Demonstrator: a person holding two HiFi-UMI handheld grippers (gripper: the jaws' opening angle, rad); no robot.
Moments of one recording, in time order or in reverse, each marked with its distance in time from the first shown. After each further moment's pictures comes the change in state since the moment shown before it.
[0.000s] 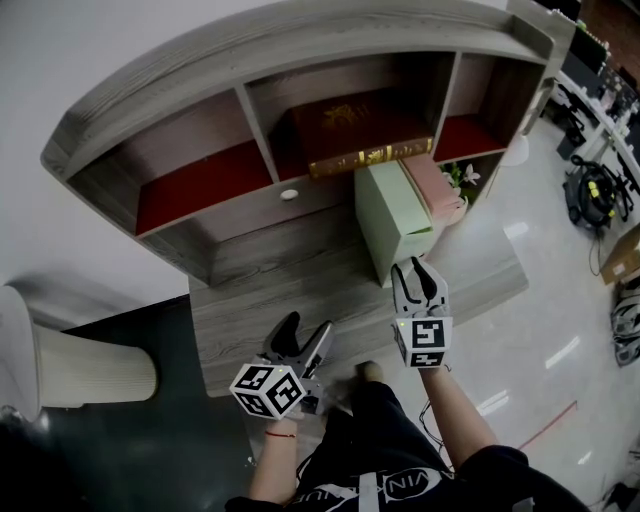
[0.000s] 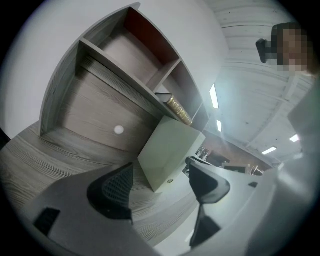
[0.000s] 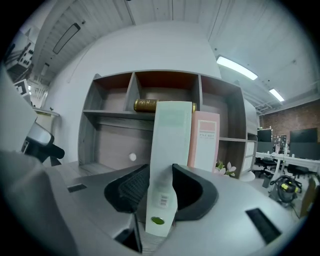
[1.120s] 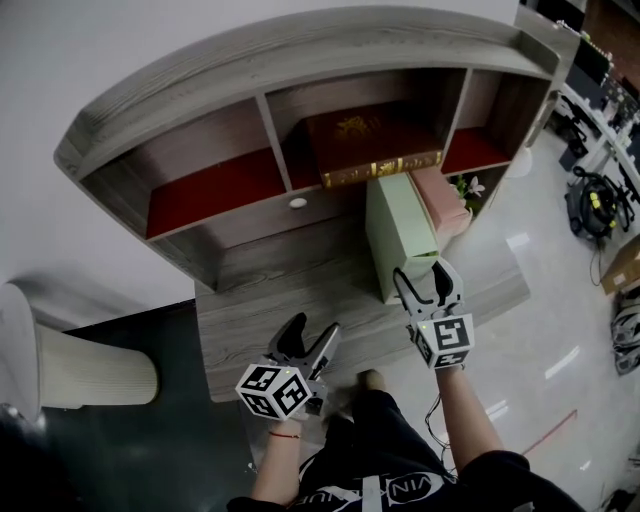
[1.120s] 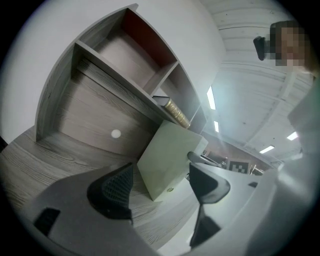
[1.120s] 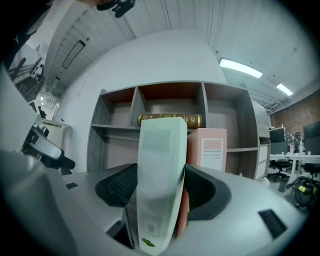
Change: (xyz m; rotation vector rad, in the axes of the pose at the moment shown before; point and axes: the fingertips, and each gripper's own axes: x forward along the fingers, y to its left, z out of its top) left arm 0.003 0.000 0.013 0.021 -0.021 -0.024; right arm 0.002 -0.002 0.037 0.011 -0.109 0.133
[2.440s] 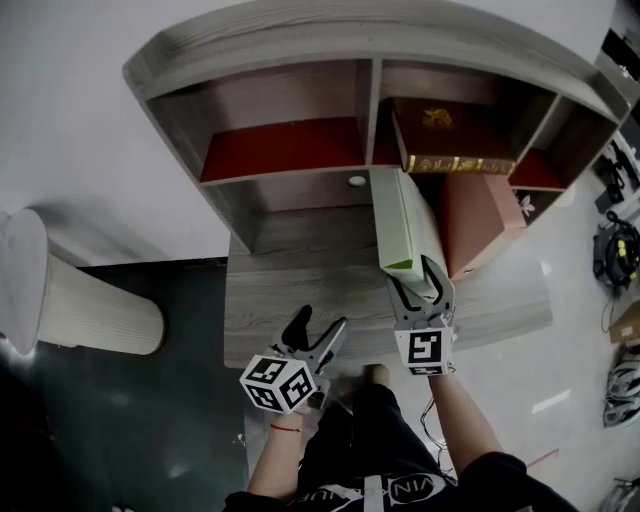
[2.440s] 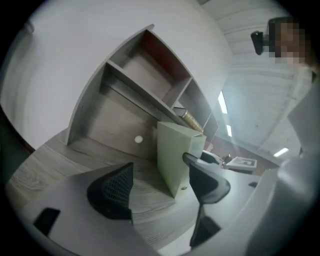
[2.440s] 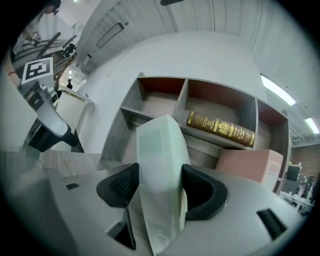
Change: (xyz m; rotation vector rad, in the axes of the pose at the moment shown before) left arm -0.065 0.051 -0.004 -0.029 -0.070 0.148; right arm 0.035 0.123 -0.004 -0.324 0.019 0.124
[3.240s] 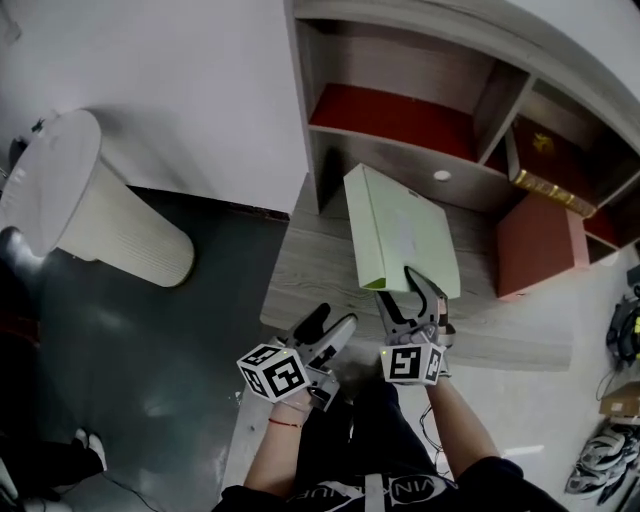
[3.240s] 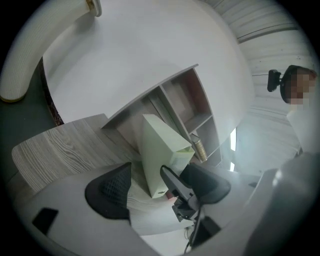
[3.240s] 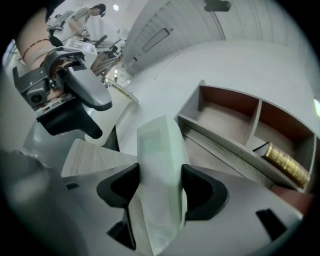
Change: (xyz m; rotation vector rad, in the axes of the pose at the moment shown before) left arm -0.095 0.056 -0.010 -0.386 -0.172 0.016; right arm 0.012 0.176 0.032 -0.293 -0.091 0.324
